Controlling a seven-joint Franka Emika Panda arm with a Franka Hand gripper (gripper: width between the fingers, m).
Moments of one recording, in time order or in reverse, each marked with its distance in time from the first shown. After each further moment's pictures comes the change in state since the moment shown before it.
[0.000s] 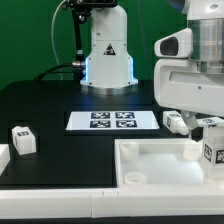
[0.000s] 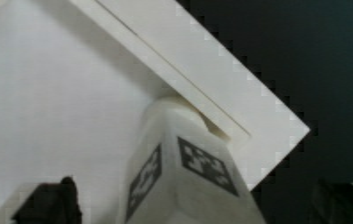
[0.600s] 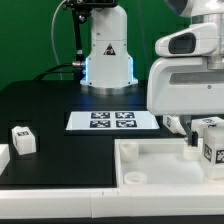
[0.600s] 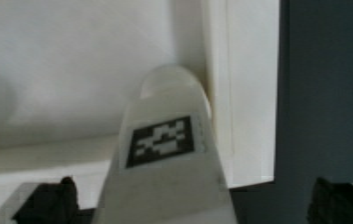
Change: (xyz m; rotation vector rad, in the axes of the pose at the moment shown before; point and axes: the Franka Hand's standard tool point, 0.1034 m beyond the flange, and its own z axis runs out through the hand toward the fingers) arm 0.001 -0.002 -0.002 -0.007 0.086 -0.607
